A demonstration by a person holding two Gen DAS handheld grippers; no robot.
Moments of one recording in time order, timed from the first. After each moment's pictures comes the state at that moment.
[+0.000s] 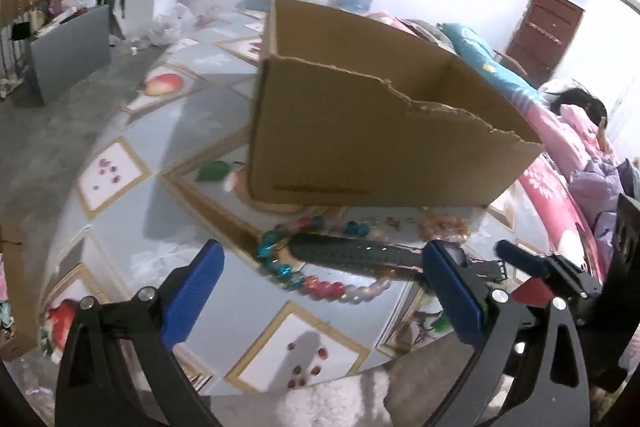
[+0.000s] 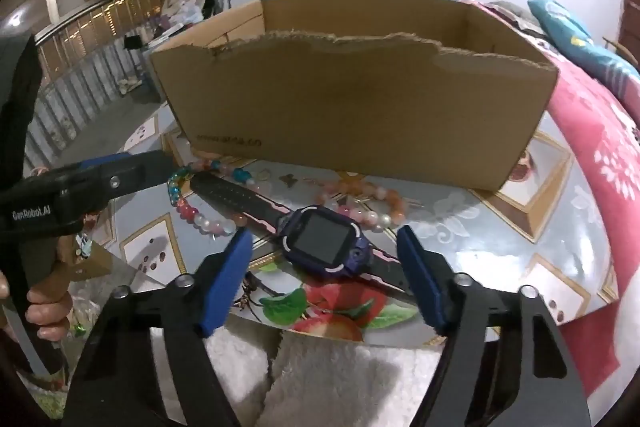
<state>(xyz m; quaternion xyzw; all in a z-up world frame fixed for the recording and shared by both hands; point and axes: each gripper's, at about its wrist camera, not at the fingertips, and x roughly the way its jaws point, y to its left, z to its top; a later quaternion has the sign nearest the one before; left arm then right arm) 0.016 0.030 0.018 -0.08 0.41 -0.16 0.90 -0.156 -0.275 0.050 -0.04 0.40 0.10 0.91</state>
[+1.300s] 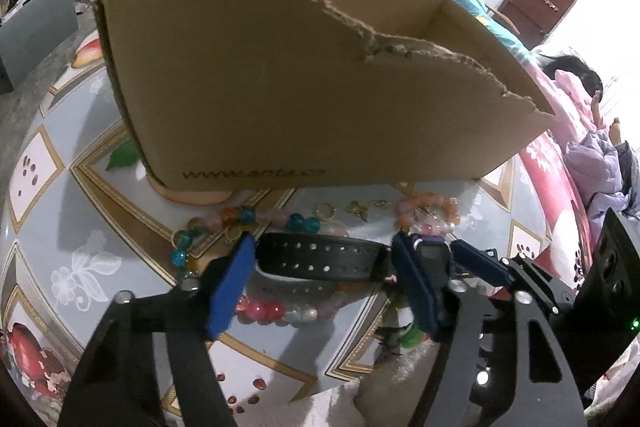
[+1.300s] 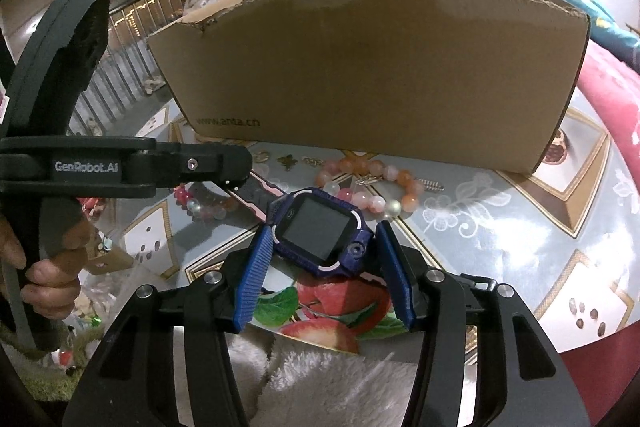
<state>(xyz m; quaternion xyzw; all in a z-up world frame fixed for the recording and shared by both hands) 0.053 -0.014 -0.002 -0.07 0.49 -0.19 0.85 -0.150 -0.312 0.038 -0.01 0.41 0.17 0.90</state>
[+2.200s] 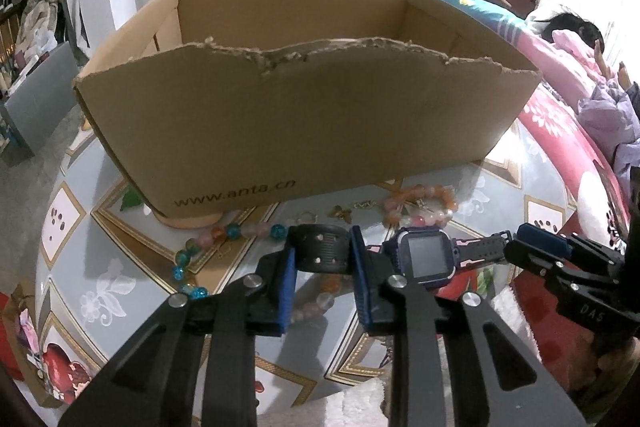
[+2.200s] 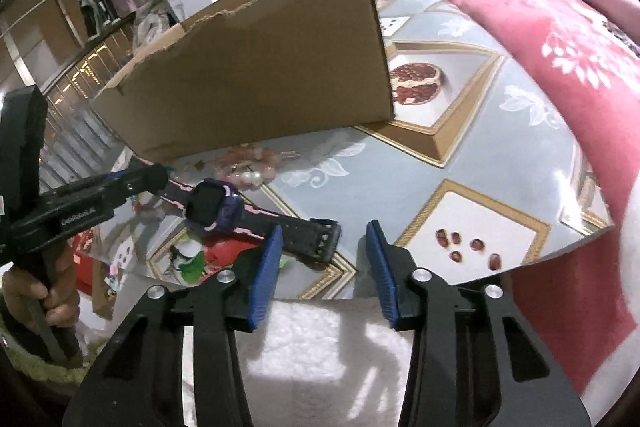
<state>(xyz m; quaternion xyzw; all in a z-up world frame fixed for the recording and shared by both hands) 0.030 -0.047 0.007 0.03 0.44 -0.17 0.88 -0.167 -0.386 0.040 0.08 0.45 0.09 0.89</state>
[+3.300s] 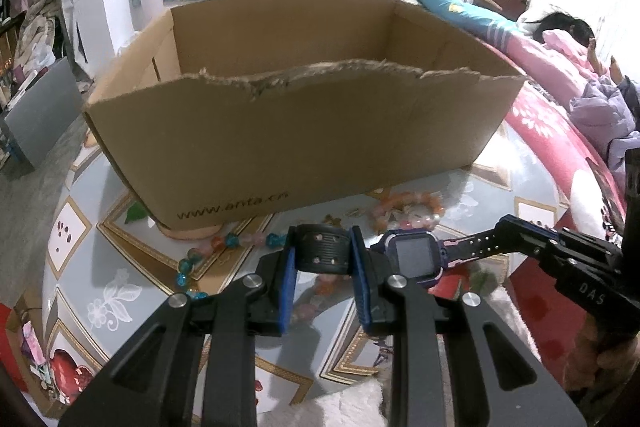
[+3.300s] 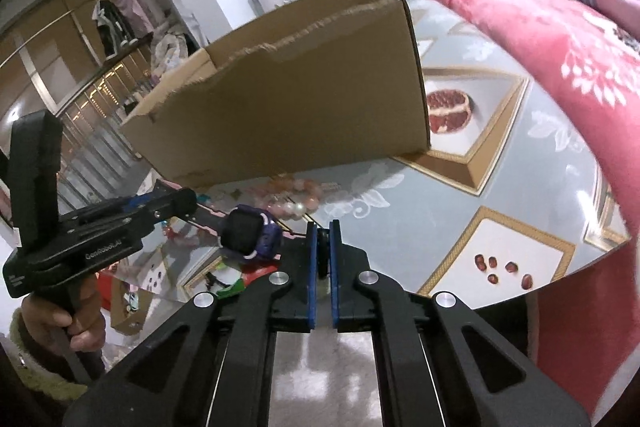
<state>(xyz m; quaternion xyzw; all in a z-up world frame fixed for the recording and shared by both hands) 0.021 -0.047 0.018 0.04 0.42 -0.19 0.89 -0.160 -0.370 0.053 0.10 0.39 0.11 0.91</state>
